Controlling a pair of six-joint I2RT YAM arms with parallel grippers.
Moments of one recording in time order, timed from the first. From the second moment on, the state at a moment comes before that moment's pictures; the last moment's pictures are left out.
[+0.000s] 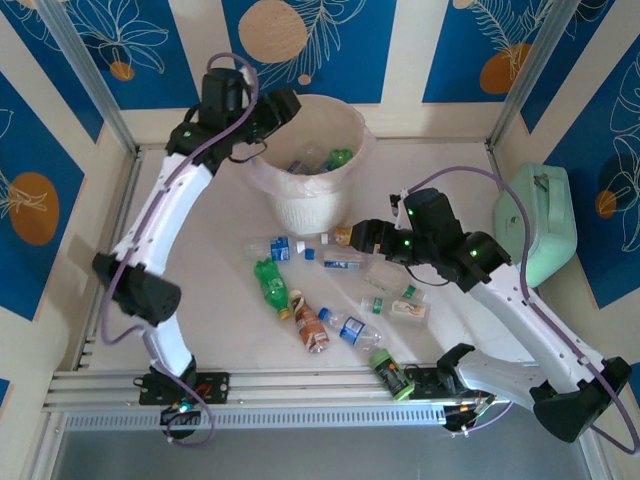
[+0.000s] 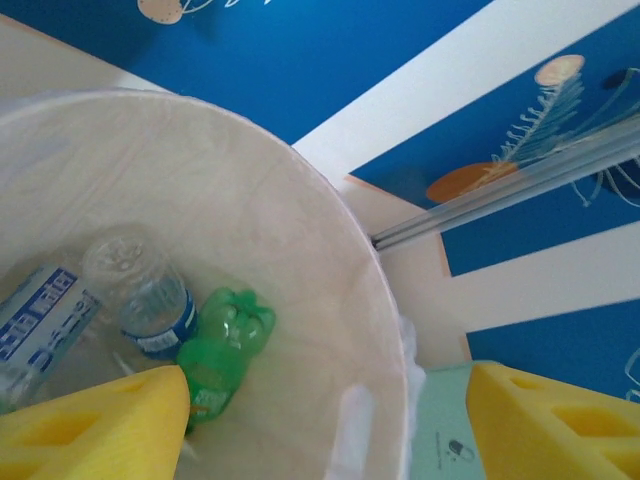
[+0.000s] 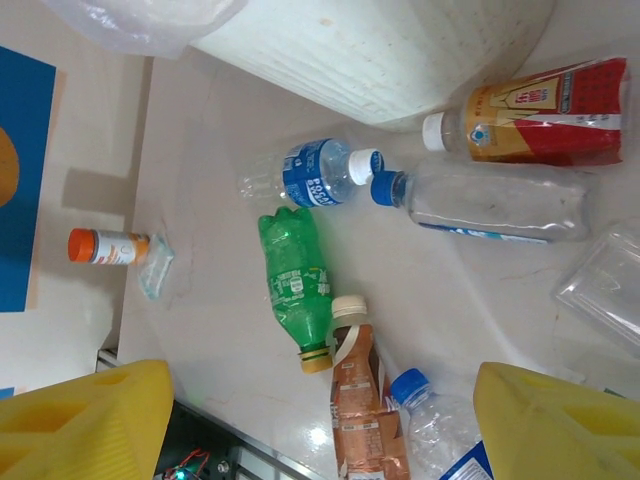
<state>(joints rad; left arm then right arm) -0.41 1.74 2.03 -0.66 0.21 -0.81 0.58 1.02 1.13 -0.83 -0.21 0.76</state>
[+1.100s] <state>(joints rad) -0.54 1.20 0.89 -0.64 0.11 -0.83 0.53 1.12 1.05 -0.83 -0.27 0.73</state>
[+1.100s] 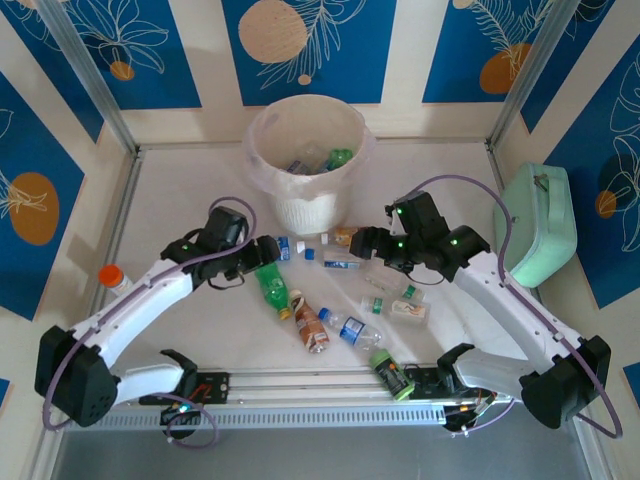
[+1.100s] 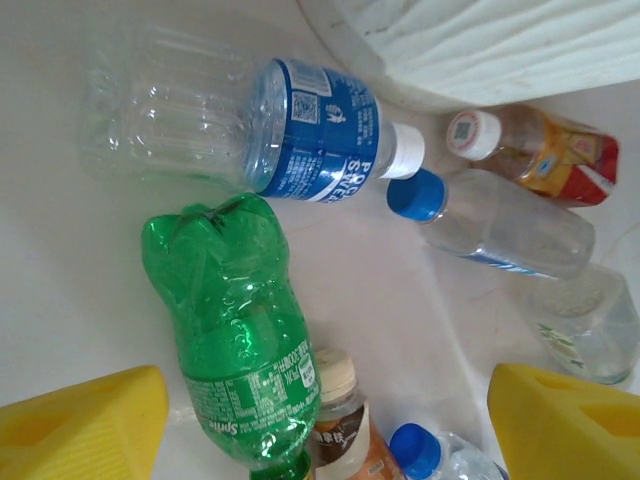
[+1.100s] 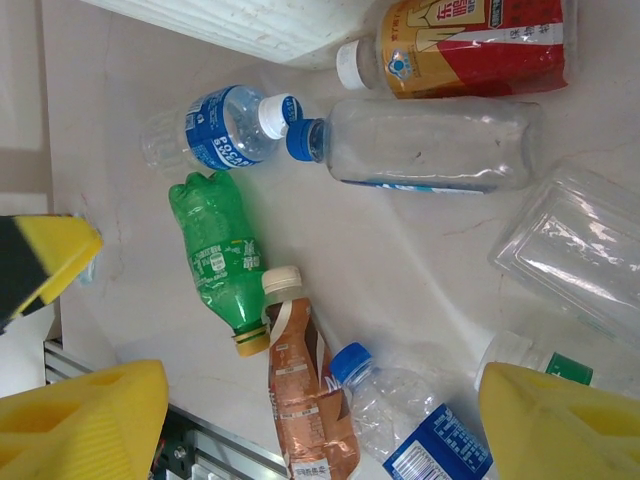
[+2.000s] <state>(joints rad) -0.60 1.39 0.76 -0.50 0.11 -1.00 0.55 1.13 1.05 -0.83 -0.27 0.74</state>
